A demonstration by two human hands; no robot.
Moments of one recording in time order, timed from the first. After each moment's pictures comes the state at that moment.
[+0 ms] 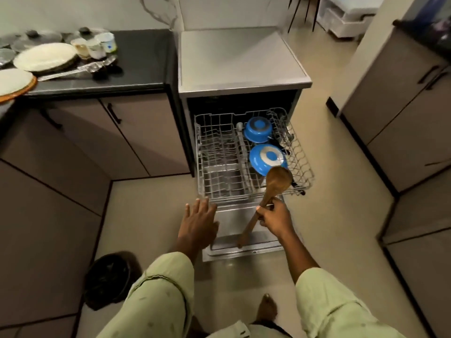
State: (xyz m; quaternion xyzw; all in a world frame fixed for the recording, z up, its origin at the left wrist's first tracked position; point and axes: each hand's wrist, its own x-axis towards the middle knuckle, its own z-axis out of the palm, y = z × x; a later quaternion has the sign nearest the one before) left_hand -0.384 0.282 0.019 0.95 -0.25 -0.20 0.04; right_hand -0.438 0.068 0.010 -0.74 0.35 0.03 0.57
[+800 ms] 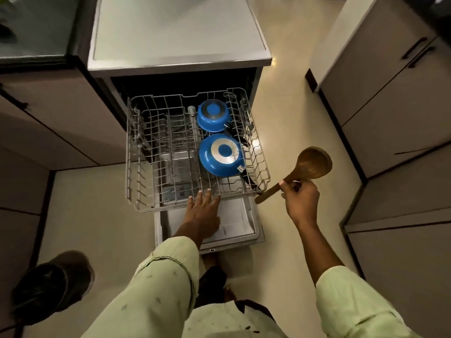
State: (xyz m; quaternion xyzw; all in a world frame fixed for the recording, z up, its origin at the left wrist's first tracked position) left_hand -0.331 0.038 -0.041 0.91 -0.27 -0.31 0.03; right_hand -0.403 -0.181 0.007 -0.77 0.42 -0.13 0.47
